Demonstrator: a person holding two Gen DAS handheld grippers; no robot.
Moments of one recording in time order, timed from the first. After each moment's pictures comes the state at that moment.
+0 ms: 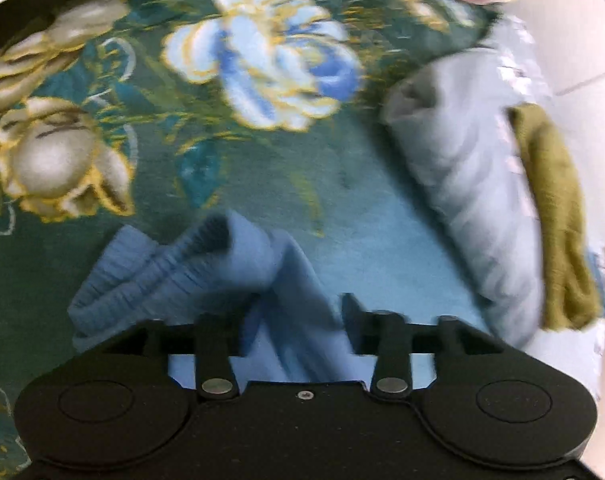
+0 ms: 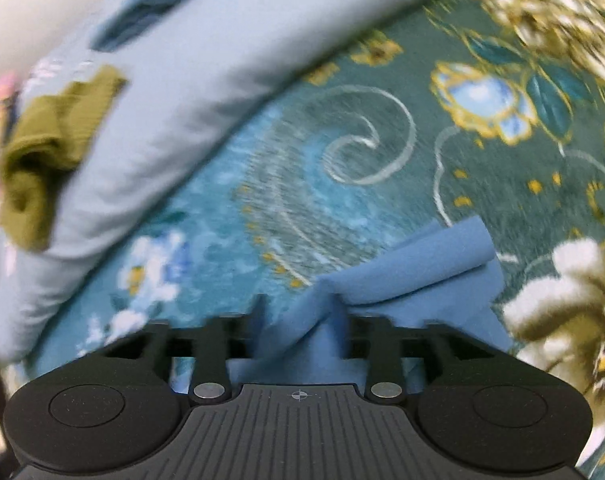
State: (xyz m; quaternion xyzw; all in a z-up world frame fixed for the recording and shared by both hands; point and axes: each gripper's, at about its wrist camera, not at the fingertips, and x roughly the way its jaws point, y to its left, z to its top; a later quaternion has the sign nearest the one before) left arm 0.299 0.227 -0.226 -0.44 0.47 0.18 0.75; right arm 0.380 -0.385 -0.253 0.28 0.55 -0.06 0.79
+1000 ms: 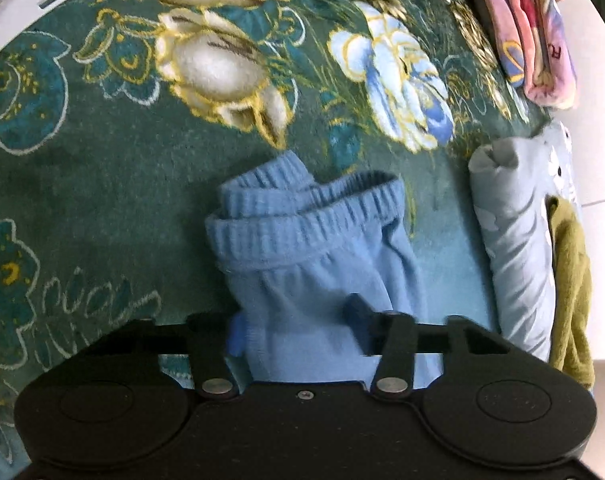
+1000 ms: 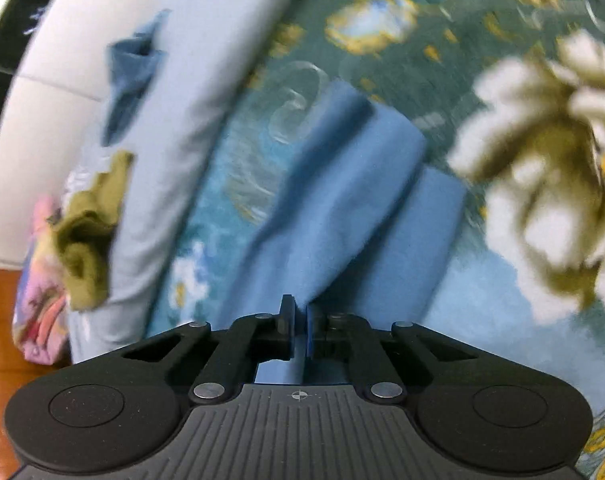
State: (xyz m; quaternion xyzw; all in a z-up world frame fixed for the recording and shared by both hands) left arm 0.208 0.215 -0.265 -0.53 0.38 0.32 0.69; right arm 0.283 -0.394 -0.271 0.45 0.45 -0.07 0.77
